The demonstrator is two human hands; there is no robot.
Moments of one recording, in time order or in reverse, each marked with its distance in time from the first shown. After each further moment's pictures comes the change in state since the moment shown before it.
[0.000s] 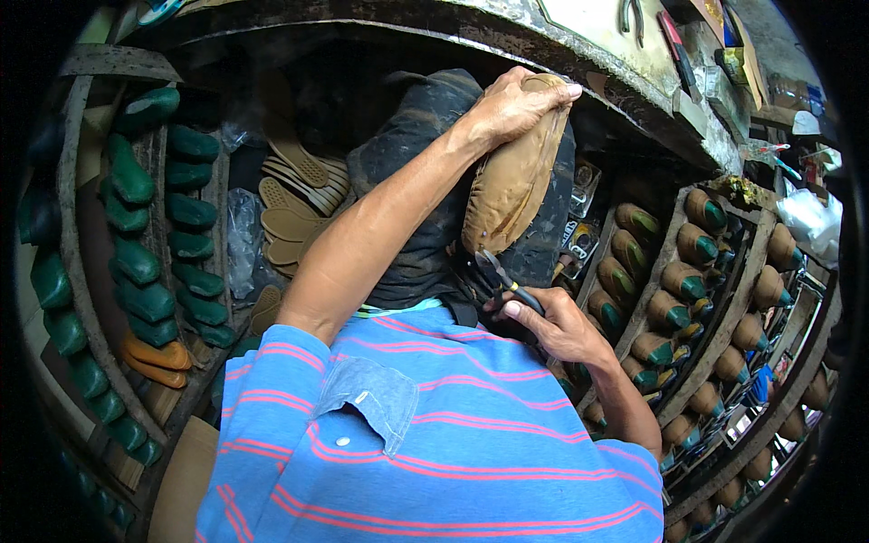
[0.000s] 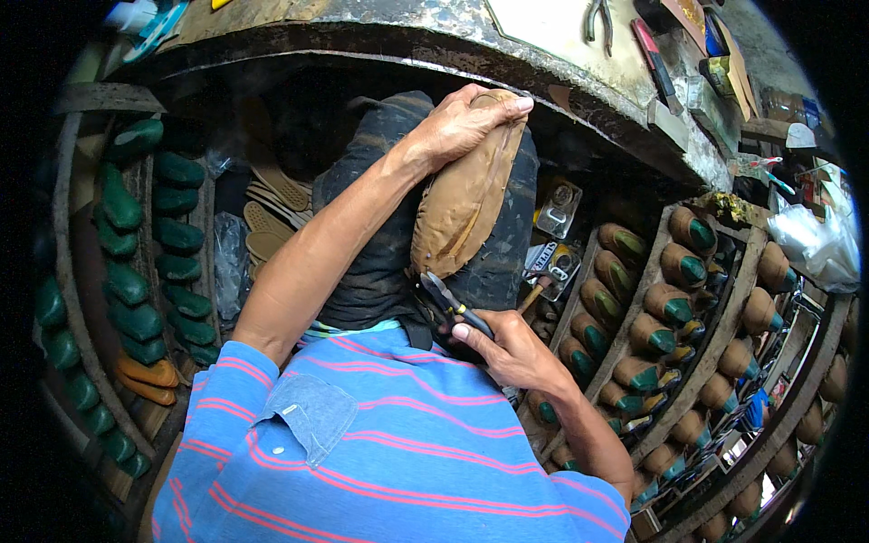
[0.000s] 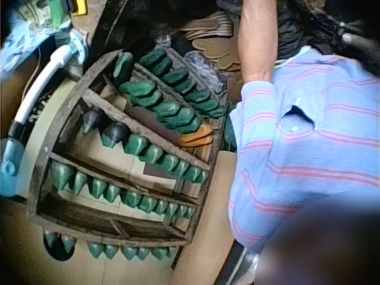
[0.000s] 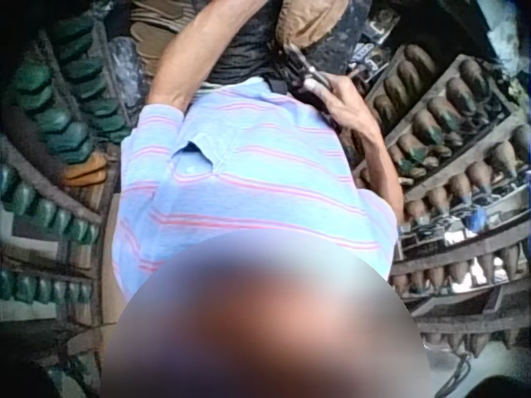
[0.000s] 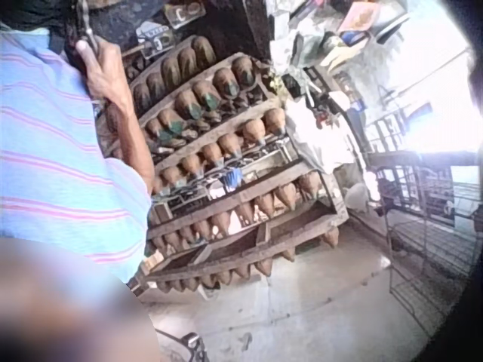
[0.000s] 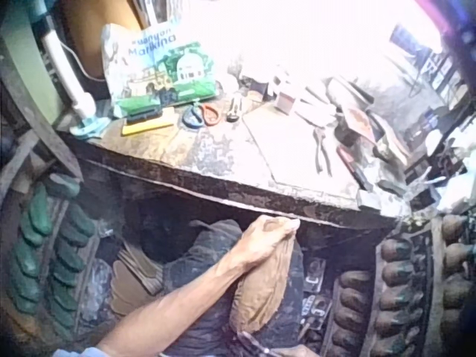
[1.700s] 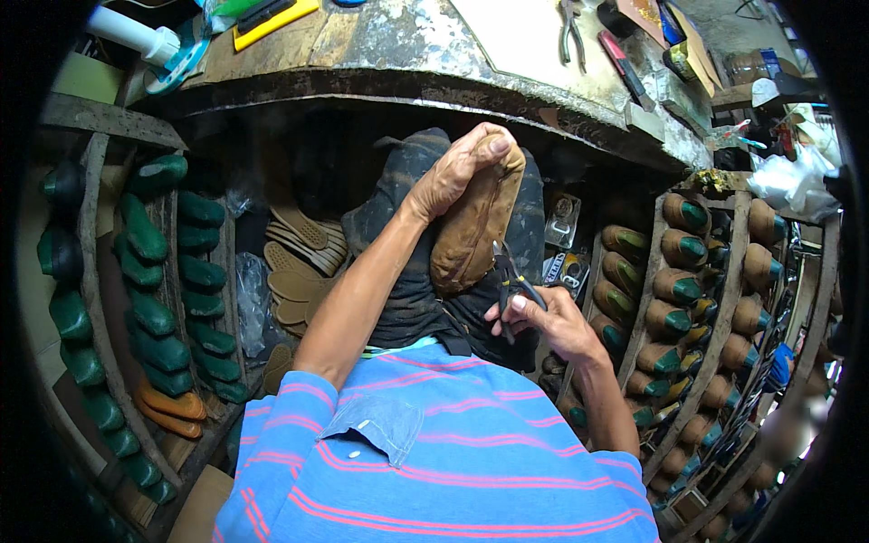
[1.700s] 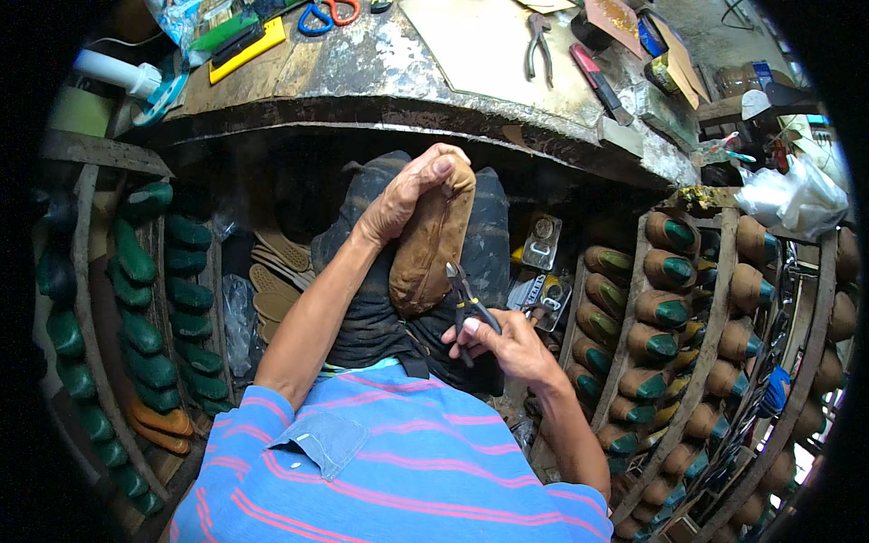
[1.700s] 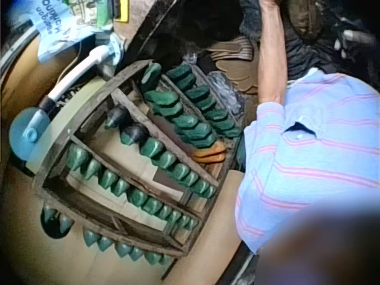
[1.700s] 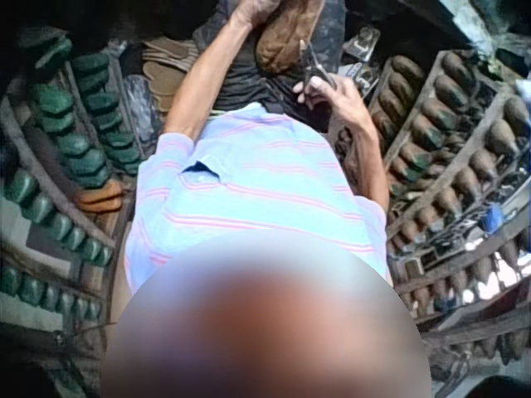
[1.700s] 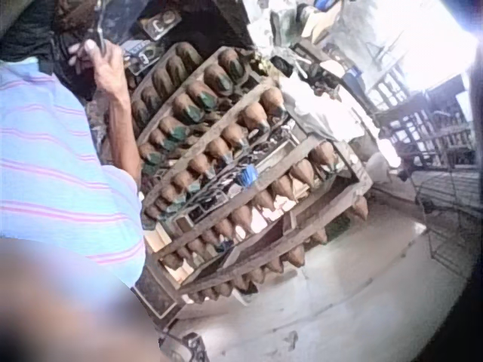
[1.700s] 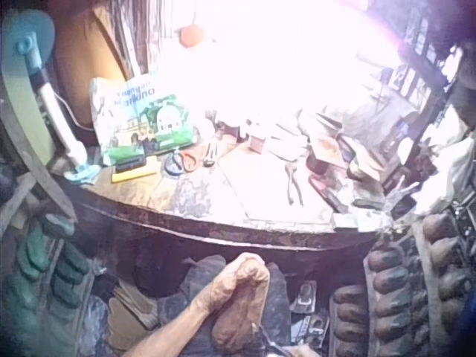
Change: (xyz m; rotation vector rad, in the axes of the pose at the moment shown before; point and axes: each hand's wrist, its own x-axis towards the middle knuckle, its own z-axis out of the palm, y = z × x) left_hand -0.043 0.026 -0.032 -0.276 -0.348 0.199; right_hand 0.005 -0.004 -0.016 0.472 0.142 0.030
